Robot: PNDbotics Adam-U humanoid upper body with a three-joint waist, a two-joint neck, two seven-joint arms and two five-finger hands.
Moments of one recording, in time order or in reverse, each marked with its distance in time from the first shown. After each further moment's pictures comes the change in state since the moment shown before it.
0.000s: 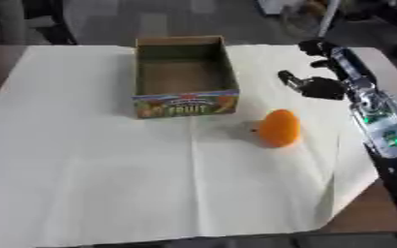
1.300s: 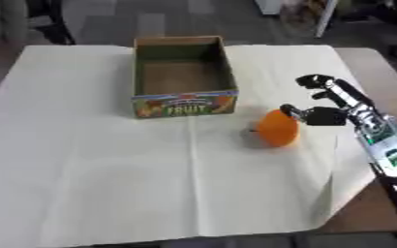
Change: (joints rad) left arm 0.001 0.000 0.000 0.000 0.000 0.000 0.000; right arm 0.079 -0.021 0.032 0.062 0.054 -0.009 0.125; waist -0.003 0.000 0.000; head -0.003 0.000
